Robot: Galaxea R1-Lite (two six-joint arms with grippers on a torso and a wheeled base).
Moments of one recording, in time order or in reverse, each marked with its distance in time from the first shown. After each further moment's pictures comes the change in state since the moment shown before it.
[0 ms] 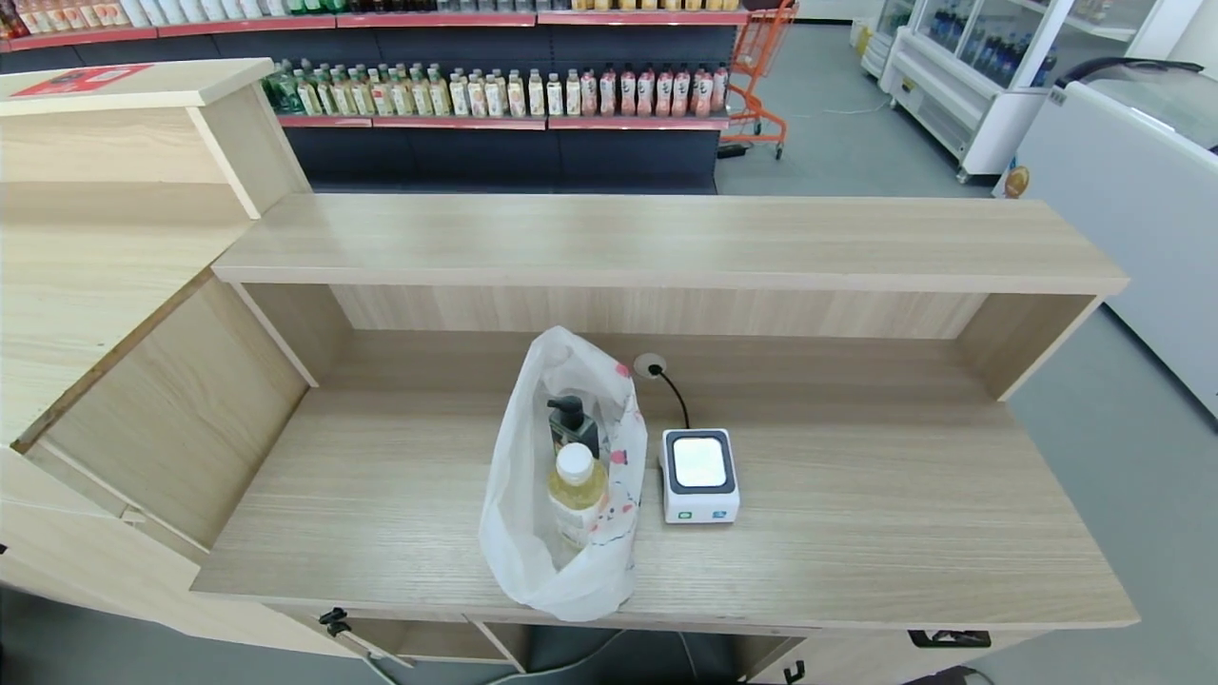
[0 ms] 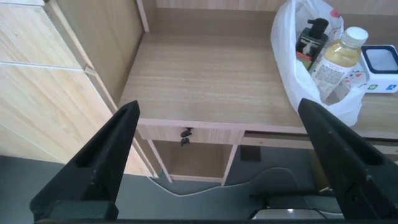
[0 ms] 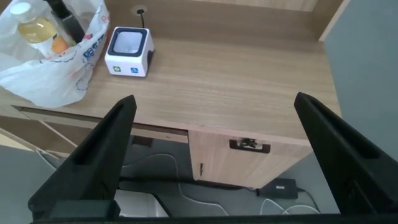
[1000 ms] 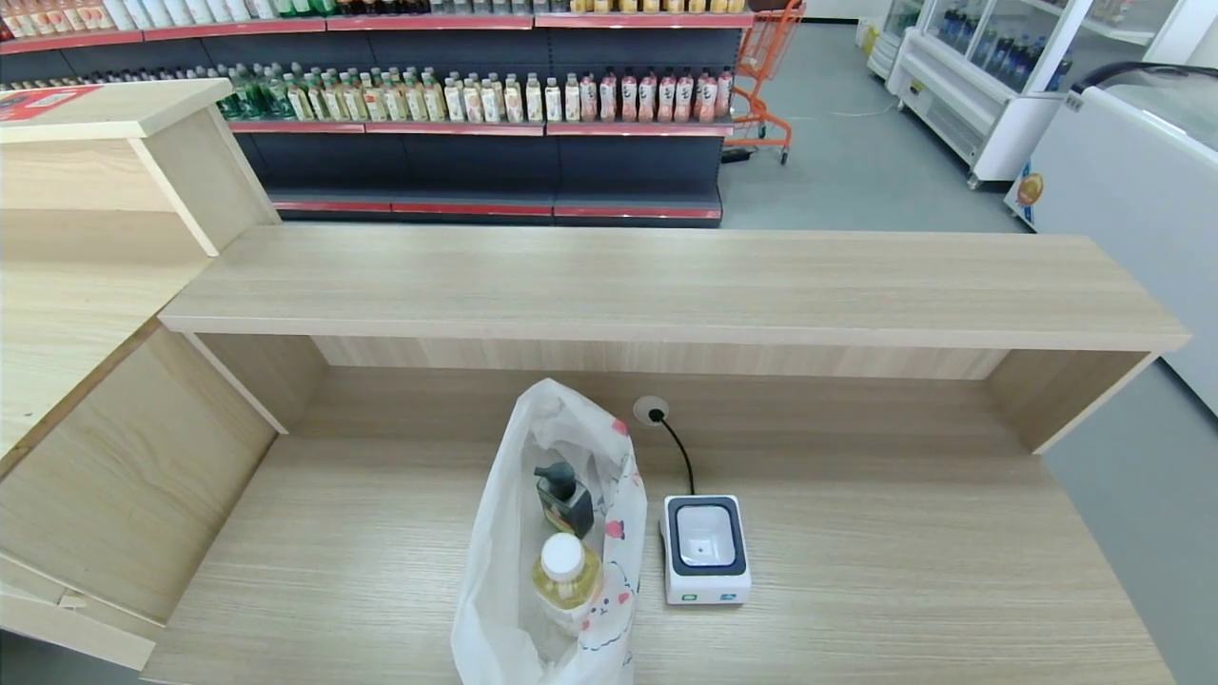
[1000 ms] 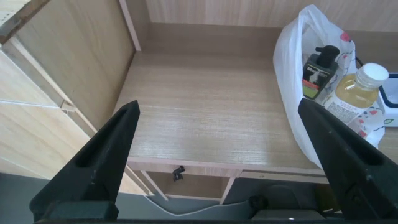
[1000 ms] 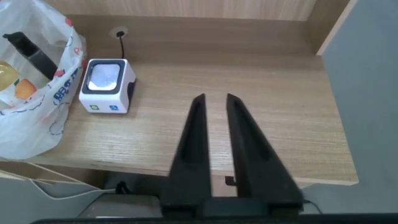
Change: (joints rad) left arm 0.000 0.000 0.000 0.001 0.001 -0.002; right arm 0.000 0.001 0.000 0.008 -0.047 0.061
